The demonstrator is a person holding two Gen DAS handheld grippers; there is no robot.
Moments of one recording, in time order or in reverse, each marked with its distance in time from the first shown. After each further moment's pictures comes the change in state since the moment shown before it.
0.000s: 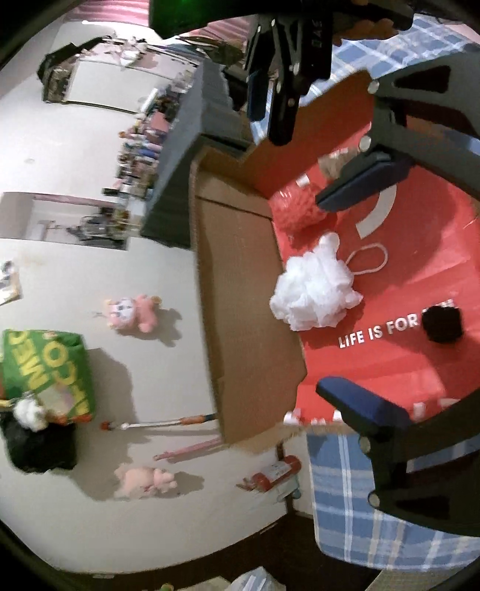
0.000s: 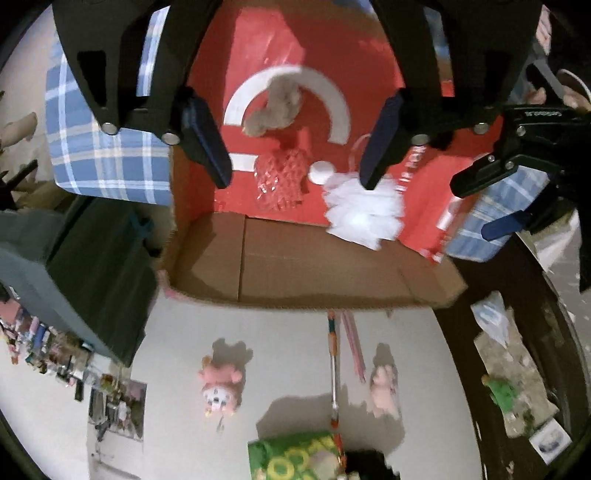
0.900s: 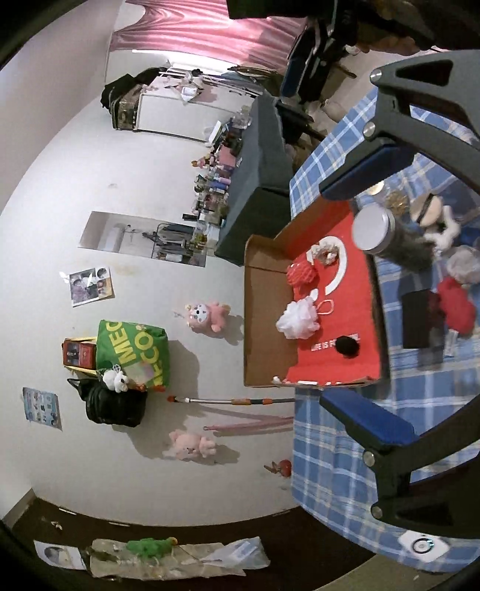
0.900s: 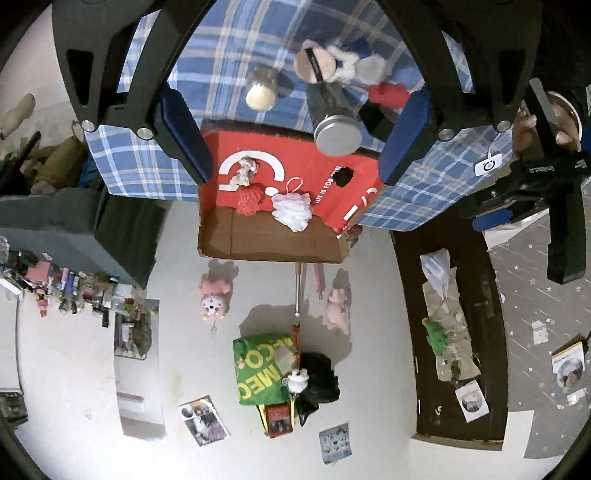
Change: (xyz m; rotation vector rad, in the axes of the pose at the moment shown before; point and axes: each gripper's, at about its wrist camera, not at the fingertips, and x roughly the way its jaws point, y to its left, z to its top) left arm -0.243 -0.039 -0.116 -0.076 -0.291 -0.033; right arm -0.249 0.063 -0.171 -0.064 -0.382 0.043
